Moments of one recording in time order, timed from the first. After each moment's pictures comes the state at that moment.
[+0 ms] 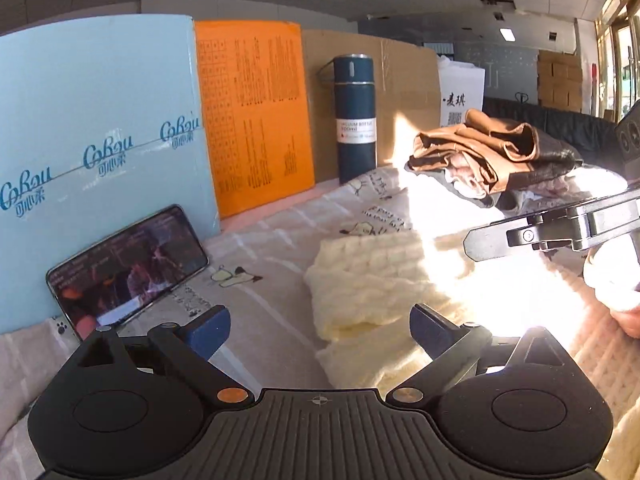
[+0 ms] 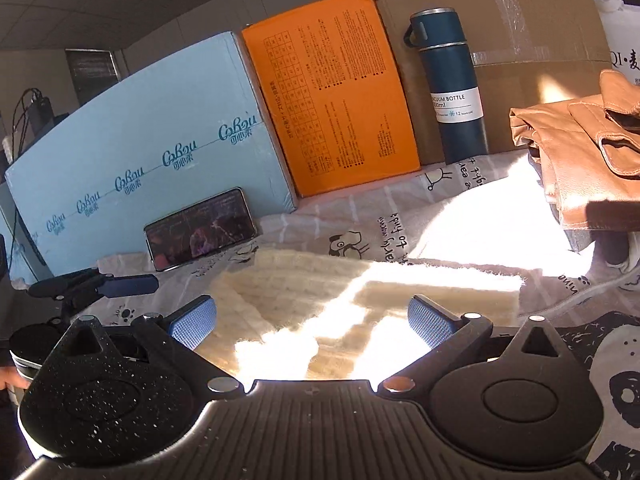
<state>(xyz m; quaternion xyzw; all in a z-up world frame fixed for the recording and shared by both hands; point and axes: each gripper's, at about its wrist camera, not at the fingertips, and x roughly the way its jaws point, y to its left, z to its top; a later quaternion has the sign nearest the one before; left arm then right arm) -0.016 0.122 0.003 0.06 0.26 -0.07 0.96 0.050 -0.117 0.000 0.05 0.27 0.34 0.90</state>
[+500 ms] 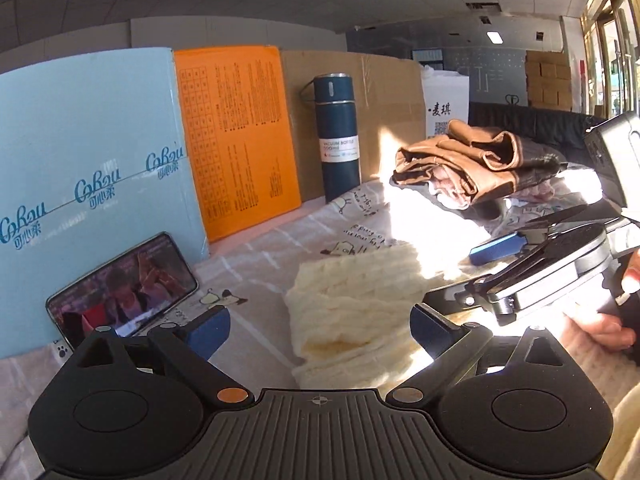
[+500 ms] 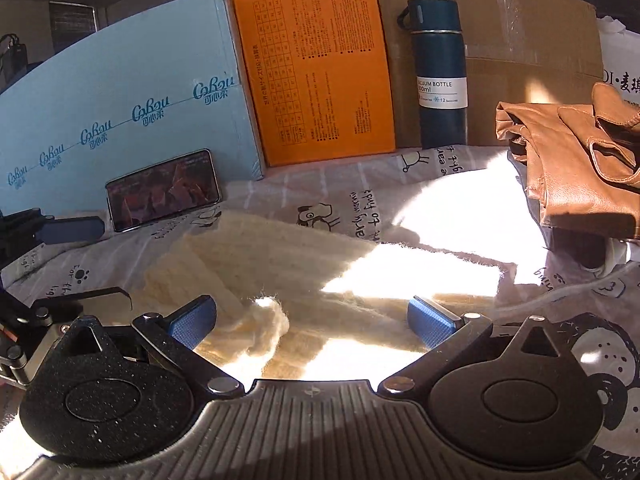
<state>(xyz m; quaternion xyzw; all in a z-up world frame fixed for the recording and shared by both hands) -0.044 0.106 0.027 0.07 0.20 -0.11 0.97 0.049 -0.116 -0.007 0.02 0.27 0.31 0.91</state>
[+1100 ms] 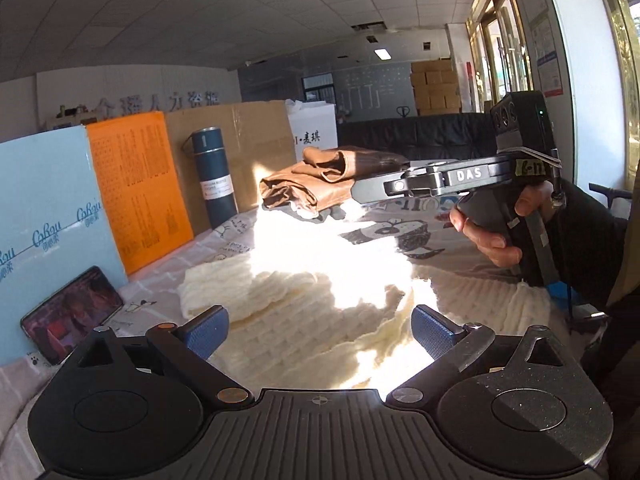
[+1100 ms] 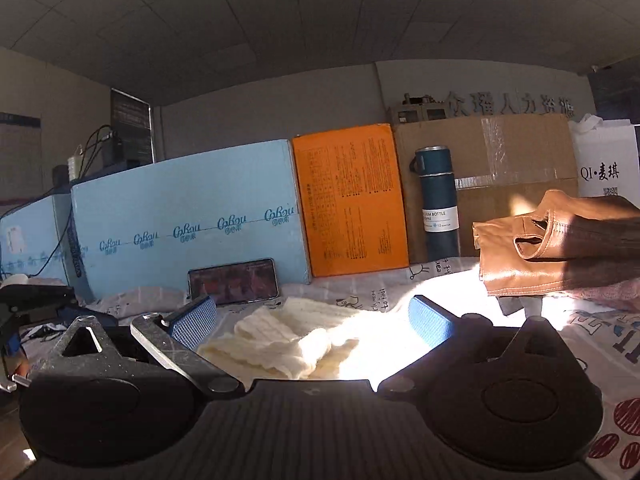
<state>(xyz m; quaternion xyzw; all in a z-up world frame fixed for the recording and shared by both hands) -0.172 0.079 0.033 0.13 0.16 -0.25 0.95 -0.086 -0.202 0.021 0.03 0.09 0.37 0.92</state>
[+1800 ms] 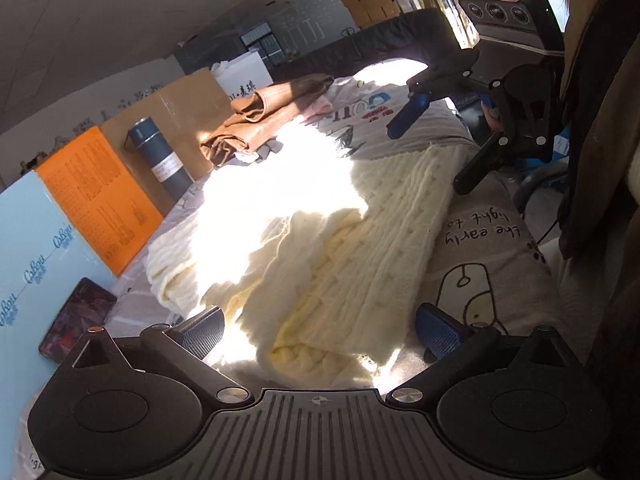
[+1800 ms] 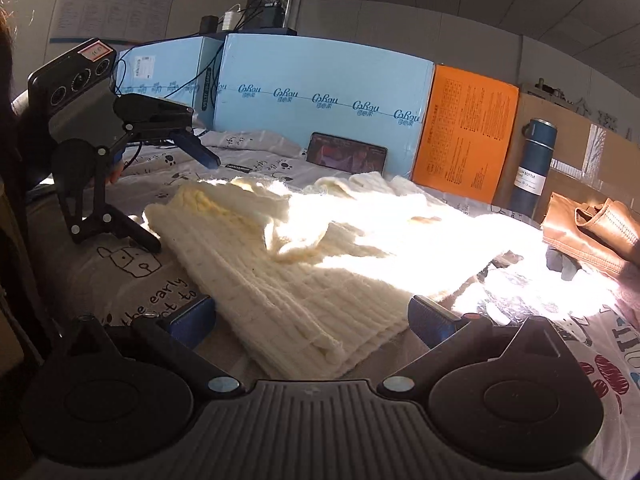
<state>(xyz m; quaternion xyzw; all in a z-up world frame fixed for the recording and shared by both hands) -0.222 0.034 -0.003 0.30 0.22 -0.23 0.90 -0.173 -0.241 -0.028 -0.18 0.14 0.49 0.84</state>
